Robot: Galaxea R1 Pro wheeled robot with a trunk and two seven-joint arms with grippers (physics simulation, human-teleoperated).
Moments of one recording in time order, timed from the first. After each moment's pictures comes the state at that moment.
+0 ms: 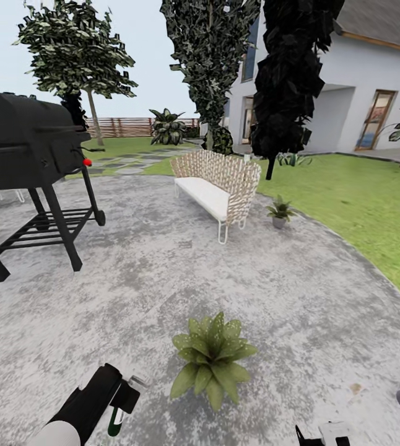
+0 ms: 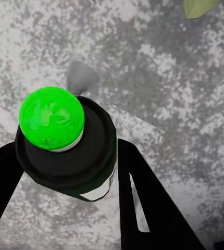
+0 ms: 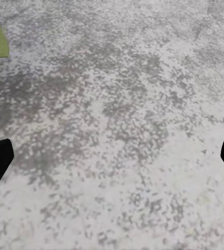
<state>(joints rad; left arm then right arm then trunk) -0.52 0.01 -0.07 -0.61 -0.44 0.69 -0.36 -0.36 -0.12 -0.82 -0.11 0.86 -0.60 0.06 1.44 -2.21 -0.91</state>
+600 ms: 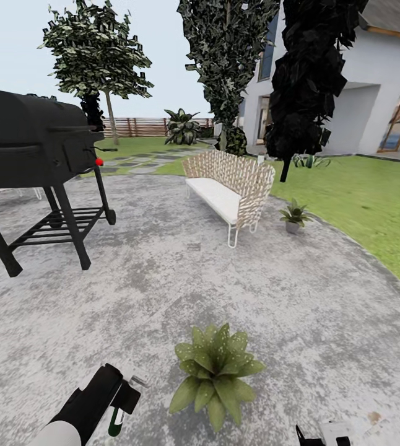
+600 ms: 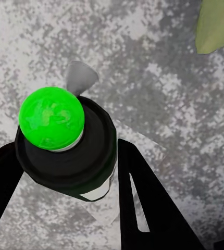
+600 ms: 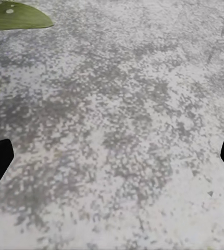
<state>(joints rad) -0.52 0.01 -0.07 -0.61 -0.44 0.69 -0.36 -0.36 -0.12 -0.82 -0.11 0.86 -0.60 0.06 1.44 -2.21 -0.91</state>
